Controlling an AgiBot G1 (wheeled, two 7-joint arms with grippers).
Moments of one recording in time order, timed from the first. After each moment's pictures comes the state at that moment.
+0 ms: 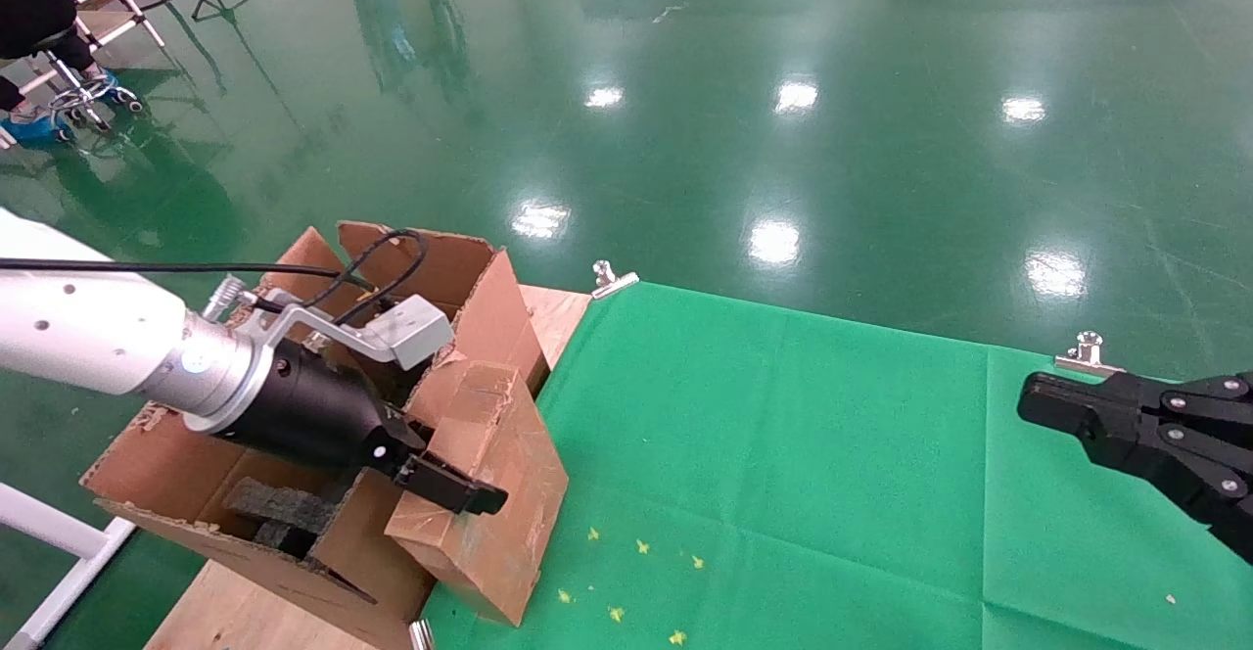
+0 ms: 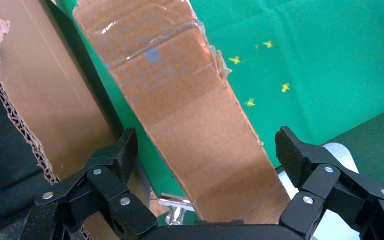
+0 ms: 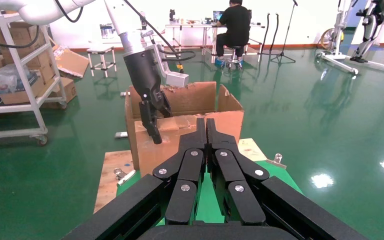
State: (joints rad) left arm -1.53 0.53 0.76 -1.34 1.63 1.57 -1.29; right arm 1.07 -0.56 -0.36 1.22 -0.65 -1.43 0.13
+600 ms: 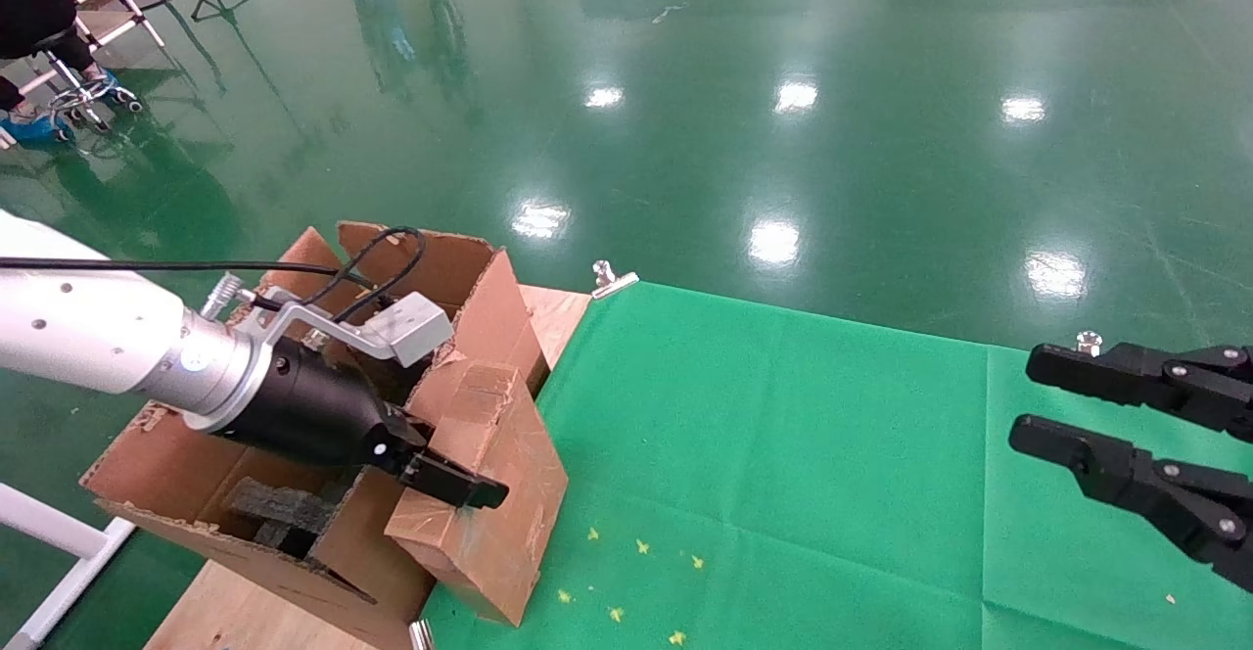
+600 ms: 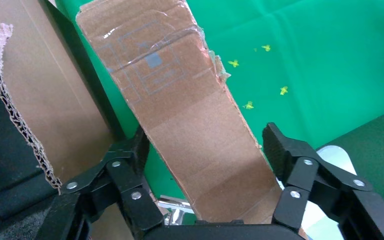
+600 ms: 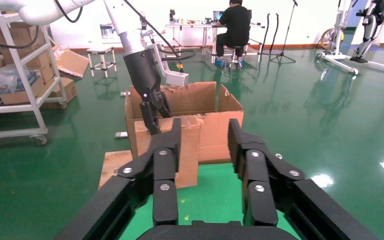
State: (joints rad) left arm -1.53 0.53 0.76 -1.34 1.63 1.57 -1.29; right arm 1.07 -0.56 -0.36 1.22 -0.65 -1.43 0.13
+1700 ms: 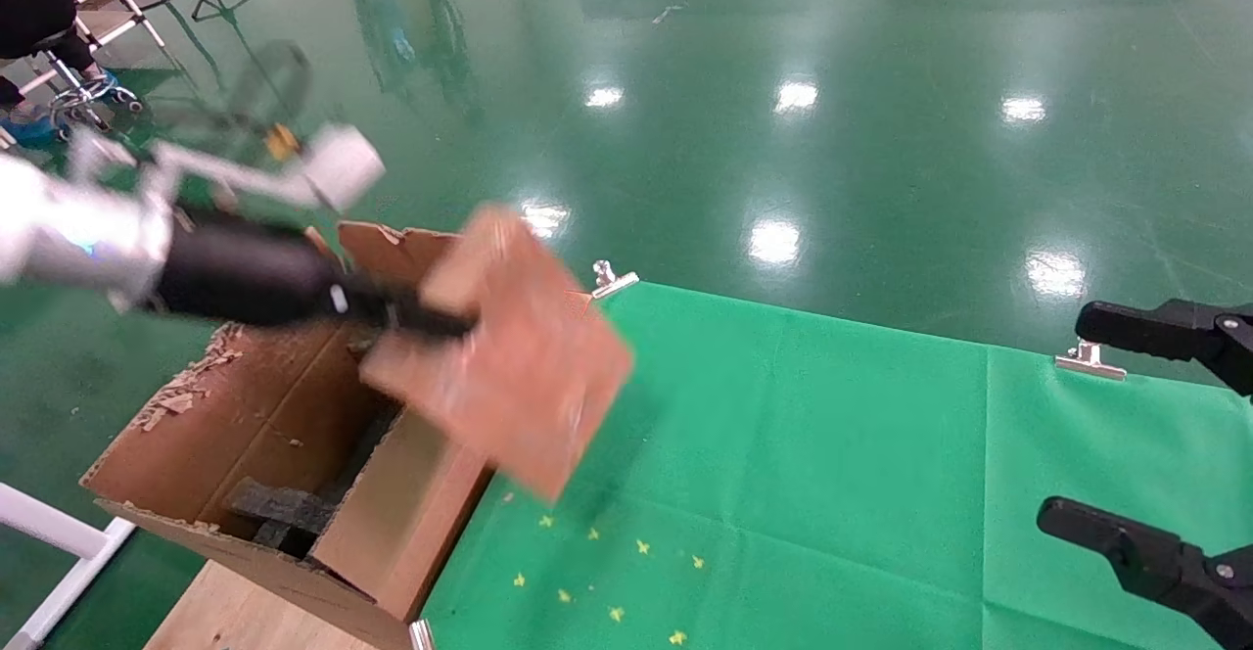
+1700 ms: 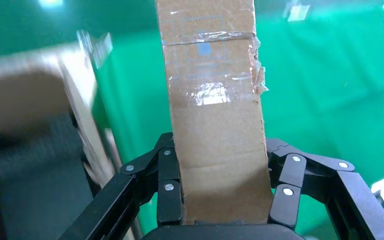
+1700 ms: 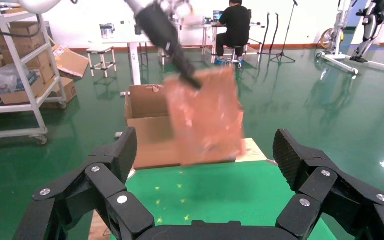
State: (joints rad) left arm -1.72 0.49 0.64 -1.09 1.52 1.52 -1.16; right arm 1.07 -0.56 -0.36 1.22 -0.65 -1.43 0.13
